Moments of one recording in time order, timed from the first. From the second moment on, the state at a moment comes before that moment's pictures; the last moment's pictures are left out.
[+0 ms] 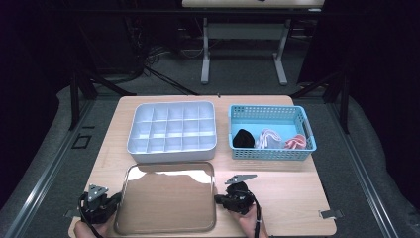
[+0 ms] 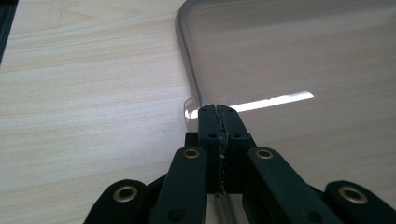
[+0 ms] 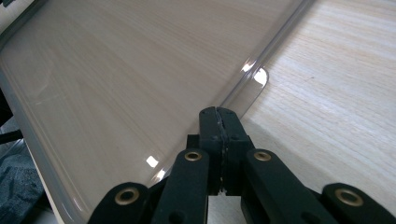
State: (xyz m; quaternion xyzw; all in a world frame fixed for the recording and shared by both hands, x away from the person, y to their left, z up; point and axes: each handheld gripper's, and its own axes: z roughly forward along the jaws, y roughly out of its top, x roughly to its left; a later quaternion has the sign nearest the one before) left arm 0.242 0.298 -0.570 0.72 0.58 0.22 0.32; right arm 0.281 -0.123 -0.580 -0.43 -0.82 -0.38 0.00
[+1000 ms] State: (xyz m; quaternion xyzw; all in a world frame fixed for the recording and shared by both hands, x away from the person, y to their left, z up) left arm 0.244 0.333 -0.572 0.70 0.61 0.24 0.28; right arm 0.288 -0.069 -0.582 -0.39 -0.84 -0.39 0.02
